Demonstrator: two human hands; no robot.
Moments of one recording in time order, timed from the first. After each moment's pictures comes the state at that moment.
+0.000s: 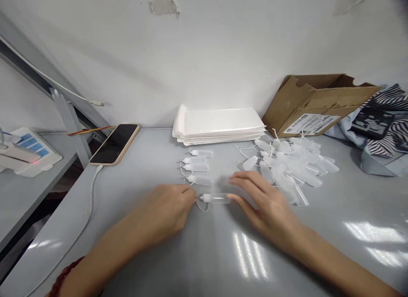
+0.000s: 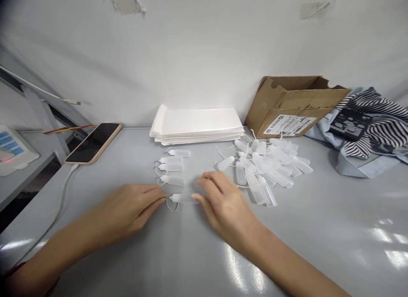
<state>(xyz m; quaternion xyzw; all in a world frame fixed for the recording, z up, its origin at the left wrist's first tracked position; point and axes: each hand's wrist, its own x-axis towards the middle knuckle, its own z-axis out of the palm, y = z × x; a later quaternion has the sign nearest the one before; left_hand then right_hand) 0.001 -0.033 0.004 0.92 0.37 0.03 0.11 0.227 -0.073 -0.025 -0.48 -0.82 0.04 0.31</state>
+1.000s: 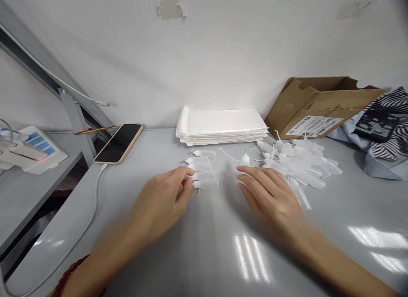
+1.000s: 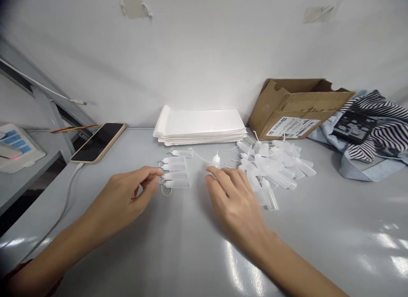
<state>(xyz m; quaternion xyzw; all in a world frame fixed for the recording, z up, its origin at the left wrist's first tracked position) 0.004 -0.034 0.014 0.80 0.55 0.13 0.17 0.232 -0.070 -0.025 -0.47 -0.82 -0.13 0.29</state>
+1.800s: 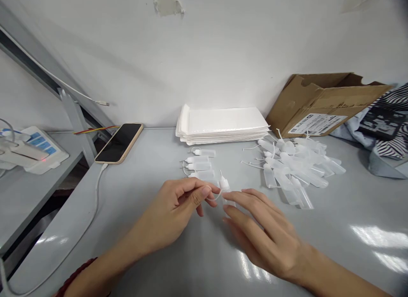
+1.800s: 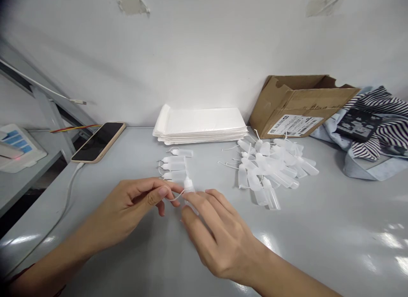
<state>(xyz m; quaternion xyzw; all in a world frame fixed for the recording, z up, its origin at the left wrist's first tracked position) 0.015 -0.045 0.018 0.68 0.45 0.24 0.52 0.213 -0.093 -0.020 -0.33 -0.87 -0.07 0.36</state>
